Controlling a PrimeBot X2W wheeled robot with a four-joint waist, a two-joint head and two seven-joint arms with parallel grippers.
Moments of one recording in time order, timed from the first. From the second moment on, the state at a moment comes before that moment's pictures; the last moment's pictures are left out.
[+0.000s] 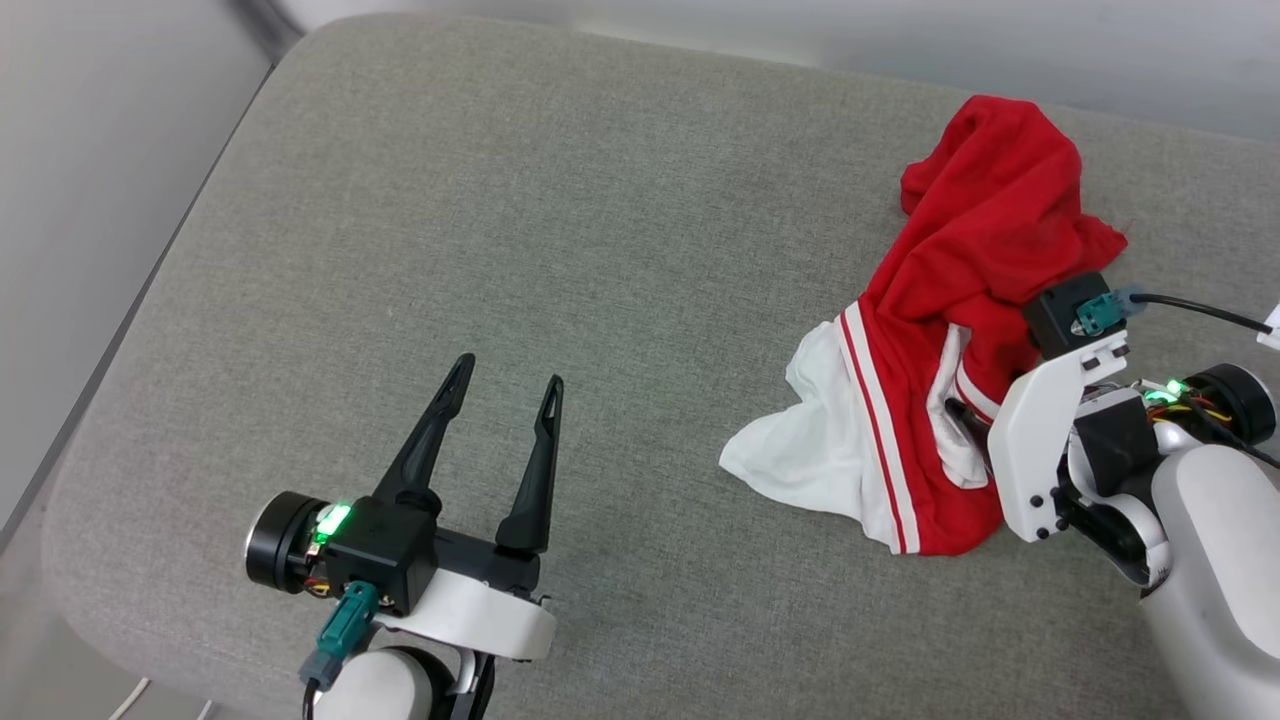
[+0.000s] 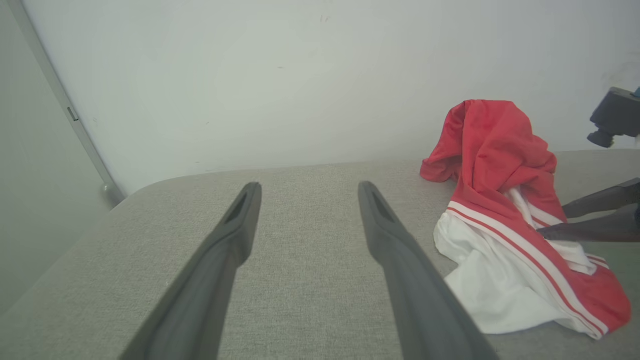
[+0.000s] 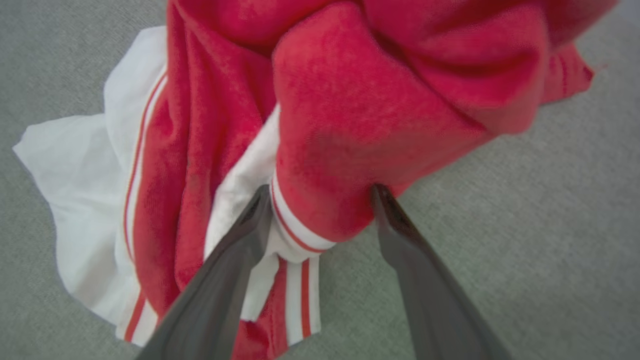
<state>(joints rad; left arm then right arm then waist) -0.17 0.24 -0.38 -0.06 -0.24 0.11 -0.26 -0.48 -0.33 0.28 0.26 0.32 0.13 0.67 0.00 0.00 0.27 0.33</state>
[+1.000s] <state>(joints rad) -0.09 0.17 -0.28 -0.03 -0.18 0.03 -0.26 -0.16 -0.66 0.12 -0.16 0.46 0.13 0.82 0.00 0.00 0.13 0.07</state>
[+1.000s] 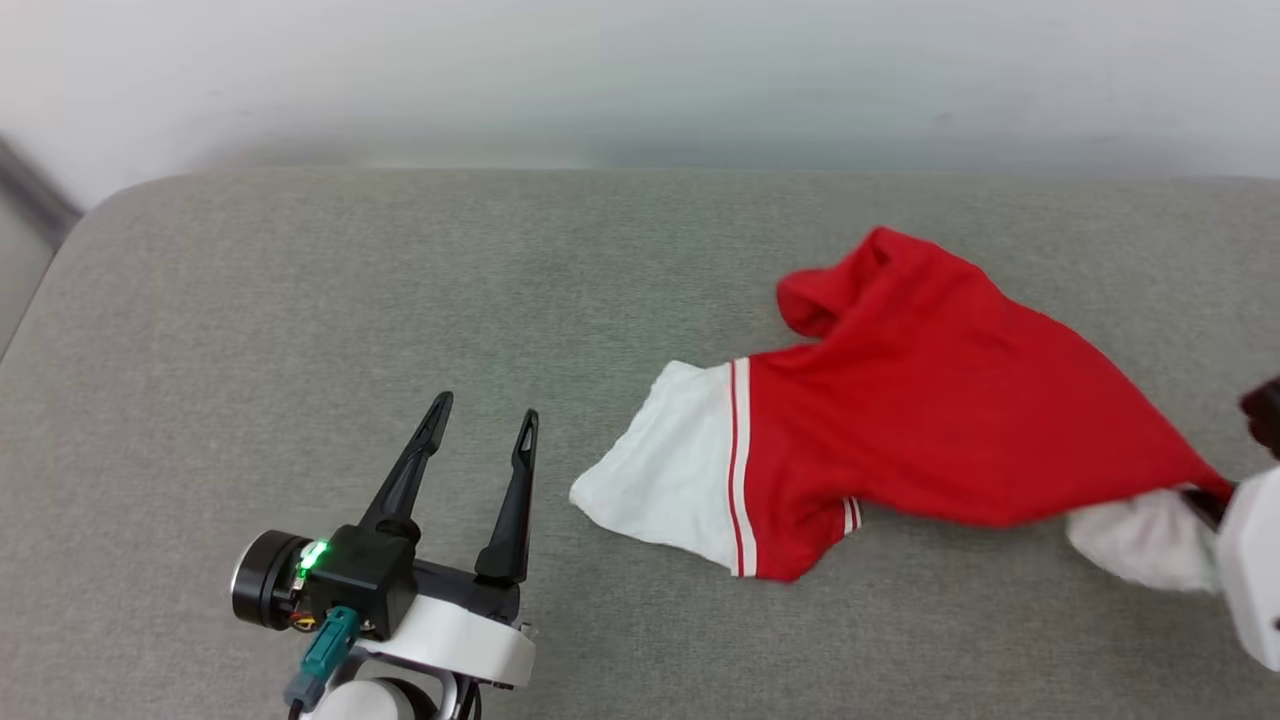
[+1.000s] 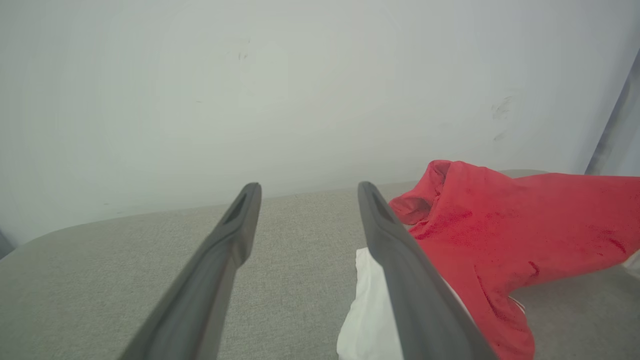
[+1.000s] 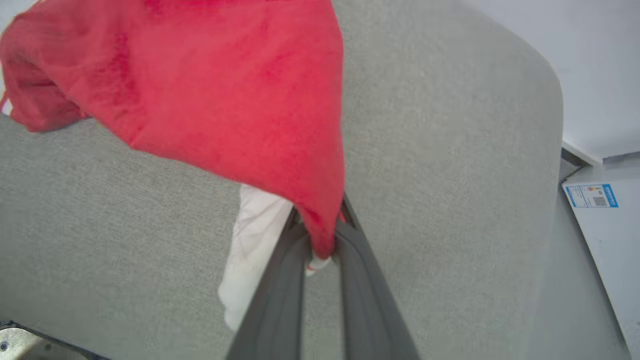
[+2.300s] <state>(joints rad) -0.18 0.12 -0.25 0.02 -0.13 -0.05 -0.26 -0.47 -0.75 0.25 0.41 0.41 0.13 0.42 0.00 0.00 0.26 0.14</state>
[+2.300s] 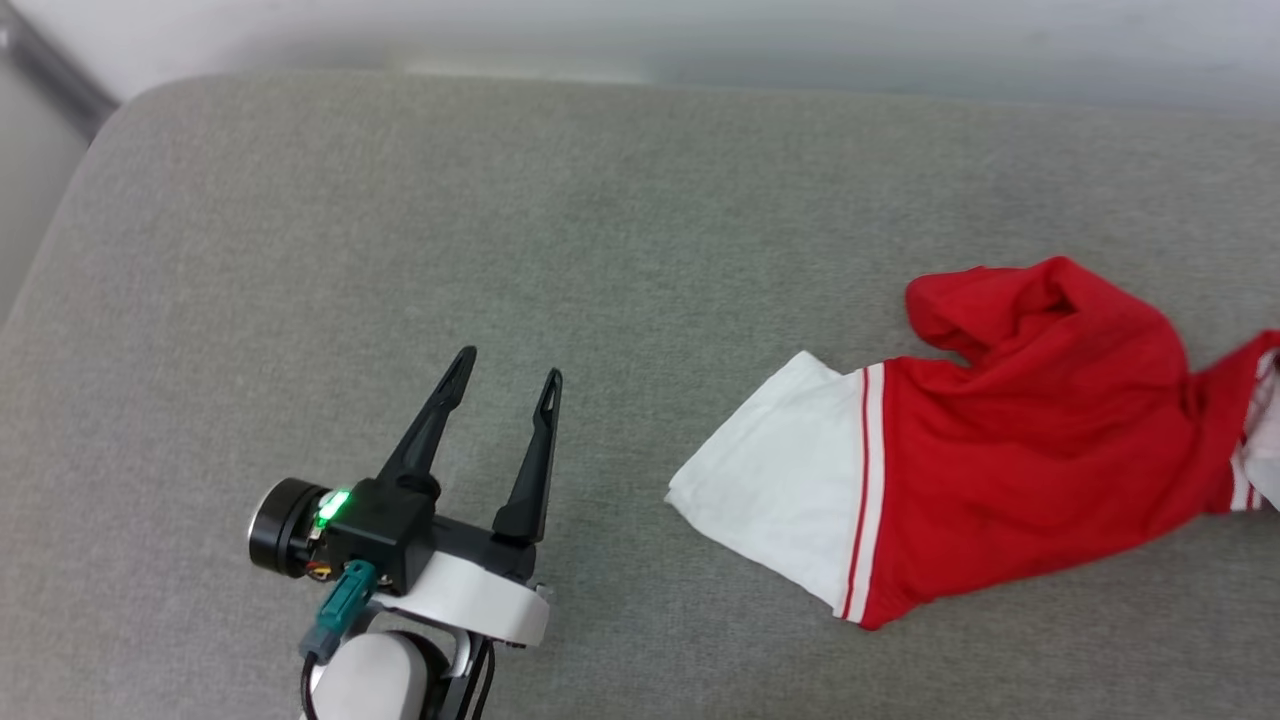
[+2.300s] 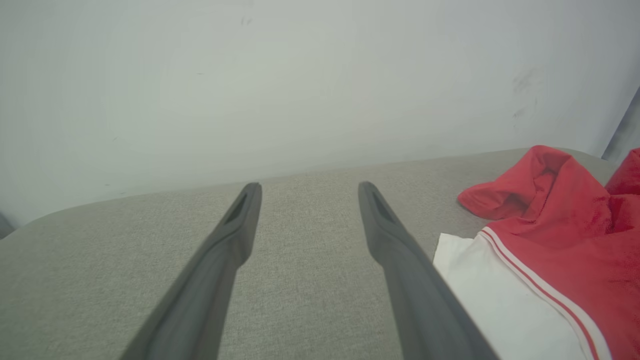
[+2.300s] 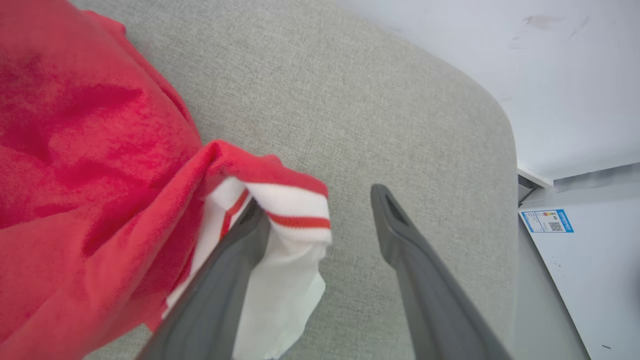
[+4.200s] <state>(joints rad) -0.18 0.21 -0.31 0.14 -0.20 -0.07 0.38 -0.06 -0.31 -0.13 -0.16 0.29 0.13 0.16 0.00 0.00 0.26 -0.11</state>
